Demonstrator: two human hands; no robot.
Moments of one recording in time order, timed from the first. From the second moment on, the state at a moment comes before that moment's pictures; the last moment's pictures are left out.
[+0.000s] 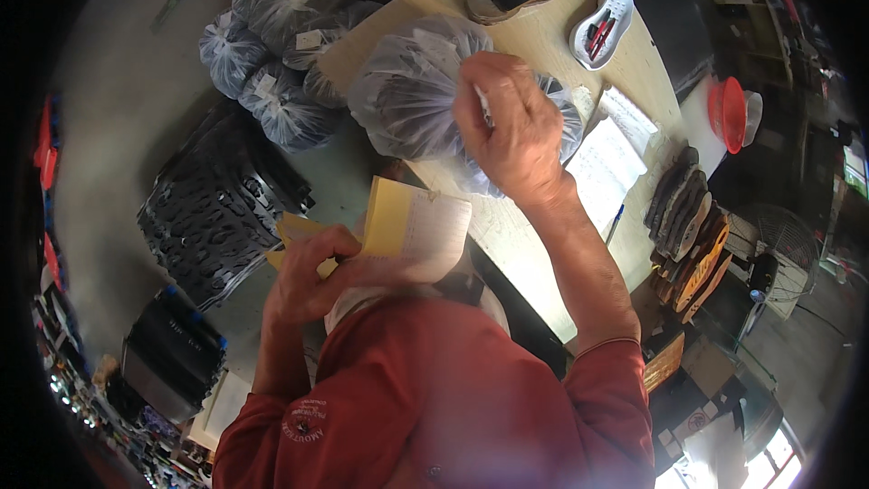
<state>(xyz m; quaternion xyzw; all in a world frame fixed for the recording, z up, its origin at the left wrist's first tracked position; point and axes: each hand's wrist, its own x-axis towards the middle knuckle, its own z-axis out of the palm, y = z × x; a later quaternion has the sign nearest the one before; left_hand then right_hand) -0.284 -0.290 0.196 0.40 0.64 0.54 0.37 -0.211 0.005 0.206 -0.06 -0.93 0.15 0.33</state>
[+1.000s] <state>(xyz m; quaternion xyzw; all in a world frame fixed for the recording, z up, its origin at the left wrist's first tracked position) -0.335 -0.281 0.185 0.41 0.61 0.55 0.40 -0.233 0.007 0.167 -0.05 -0.95 0.23 0.21</state>
